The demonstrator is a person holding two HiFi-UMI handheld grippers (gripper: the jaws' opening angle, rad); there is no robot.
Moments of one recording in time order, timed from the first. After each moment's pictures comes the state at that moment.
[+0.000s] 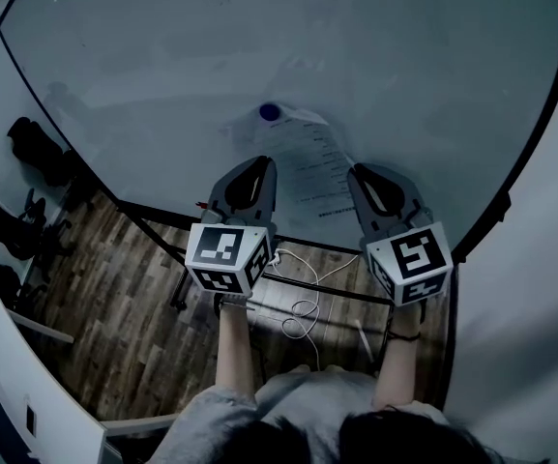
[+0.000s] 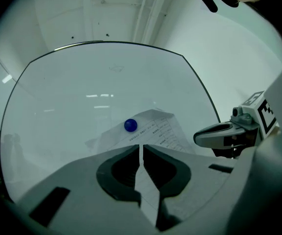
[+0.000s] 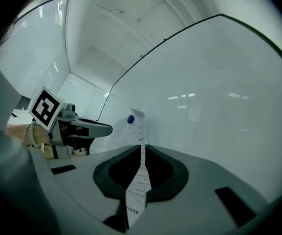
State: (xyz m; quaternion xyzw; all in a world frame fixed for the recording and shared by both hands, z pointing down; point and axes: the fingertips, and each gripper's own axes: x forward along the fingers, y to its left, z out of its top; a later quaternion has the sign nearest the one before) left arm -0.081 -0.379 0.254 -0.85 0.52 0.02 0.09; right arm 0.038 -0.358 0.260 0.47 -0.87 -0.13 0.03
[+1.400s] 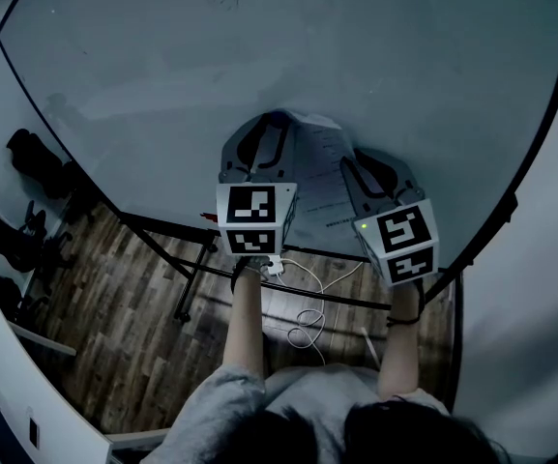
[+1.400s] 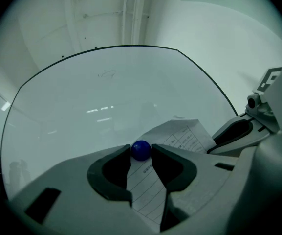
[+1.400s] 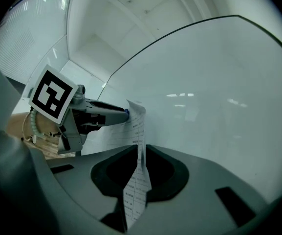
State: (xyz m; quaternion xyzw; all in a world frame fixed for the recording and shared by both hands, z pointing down) left arm -0.071 -0.431 0.203 -0.82 0.55 0.00 0.19; right arm 0.019 -0.395 0.253 0.50 -0.85 -0.15 0.08
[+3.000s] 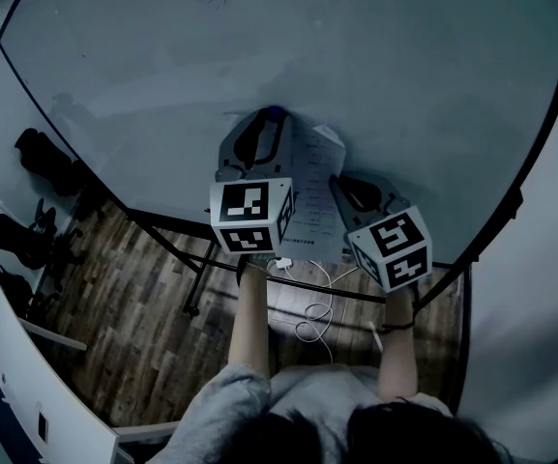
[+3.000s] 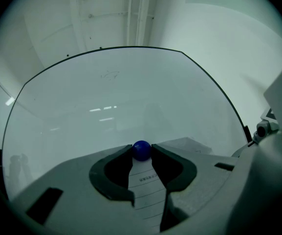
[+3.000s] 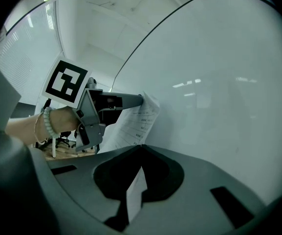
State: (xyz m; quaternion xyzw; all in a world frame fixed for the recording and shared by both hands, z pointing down) left arm -0.068 -0.430 0.199 -0.81 0.56 0.02 0.17; right arm 0.000 -0.388 0.299 0.43 -0.90 -0.07 0.07
